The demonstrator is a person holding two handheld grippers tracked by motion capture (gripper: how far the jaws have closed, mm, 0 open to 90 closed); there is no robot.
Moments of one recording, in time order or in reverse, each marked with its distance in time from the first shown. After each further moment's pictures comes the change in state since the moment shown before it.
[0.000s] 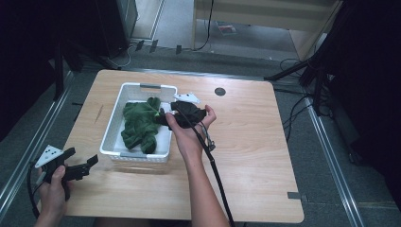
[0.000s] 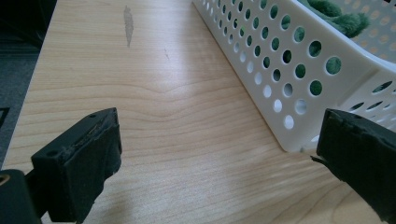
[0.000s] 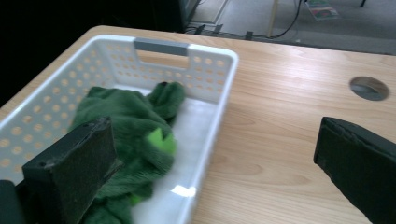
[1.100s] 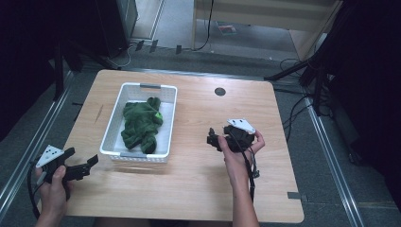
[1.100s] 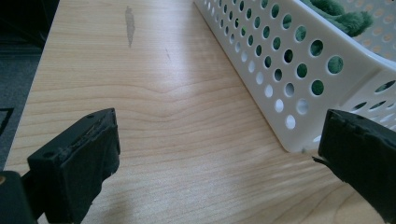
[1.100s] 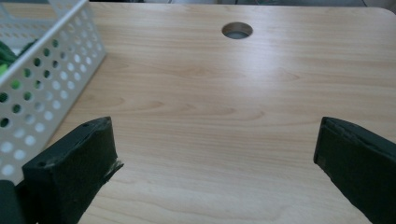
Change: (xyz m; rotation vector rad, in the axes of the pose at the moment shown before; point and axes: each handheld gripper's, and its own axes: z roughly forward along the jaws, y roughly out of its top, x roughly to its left) left arm -0.001 0.000 0.001 0.000 0.012 0.007; right arm -0.126 -0.072 -0.051 0.005 -0.147 0.063
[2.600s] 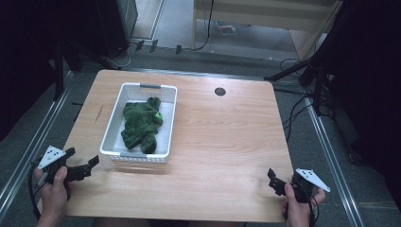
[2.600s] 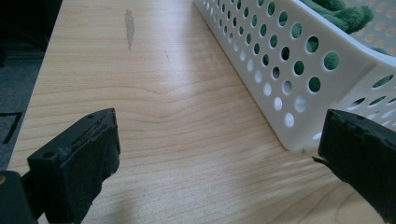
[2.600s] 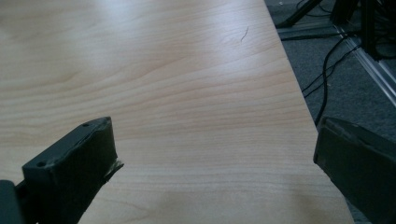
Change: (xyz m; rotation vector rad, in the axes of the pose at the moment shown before) left arm -0.005 0.000 0.000 0.000 0.018 0.027; right arm -0.176 -0.123 -0.077 -0.044 -0.054 0.195
